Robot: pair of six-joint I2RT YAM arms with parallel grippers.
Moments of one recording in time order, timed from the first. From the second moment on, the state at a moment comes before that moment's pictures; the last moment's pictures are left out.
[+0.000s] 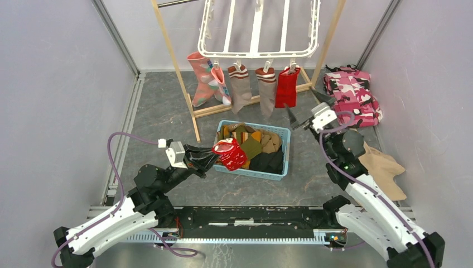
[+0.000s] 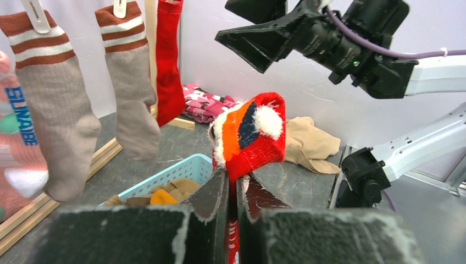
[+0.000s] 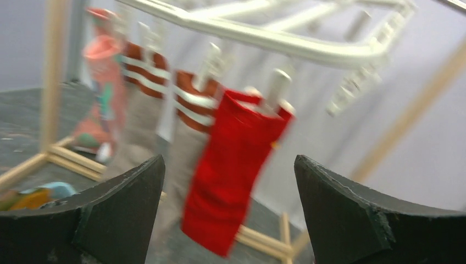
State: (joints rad) left arm -0.95 0.40 0.39 0.35 0.06 -0.15; right arm 0.54 0.76 0.62 0.51 -0.10 -0.42
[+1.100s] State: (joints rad) left arm -0.95 0.37 0.38 0.33 0.10 -0.19; right arm 0.34 1.21 0.81 0.73 -0.67 -0.16
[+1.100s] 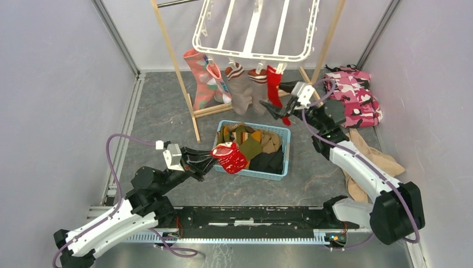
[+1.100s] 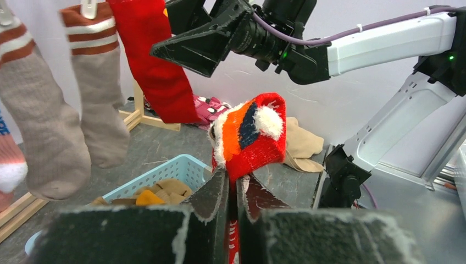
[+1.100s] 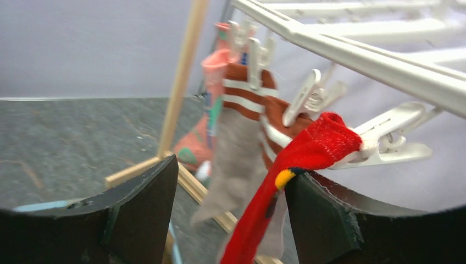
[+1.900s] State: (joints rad) left arm -0.95 0.31 0.44 0.26 0.05 -0.17; right arm 0.81 0.93 0.70 0.41 -0.16 -0.43
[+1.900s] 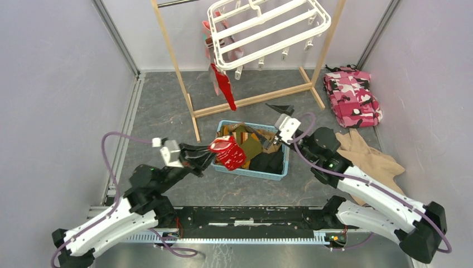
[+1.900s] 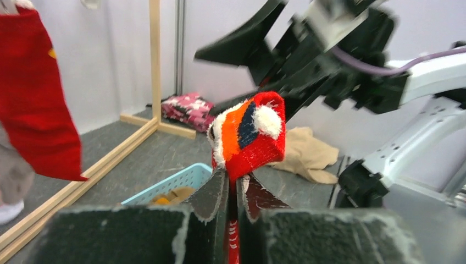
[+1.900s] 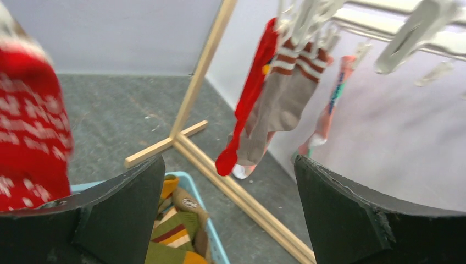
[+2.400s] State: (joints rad) left arm -0.67 1.40 0.77 0.91 0.14 -0.15; right arm 0.57 0.99 0.84 0.43 -0.10 -0.26
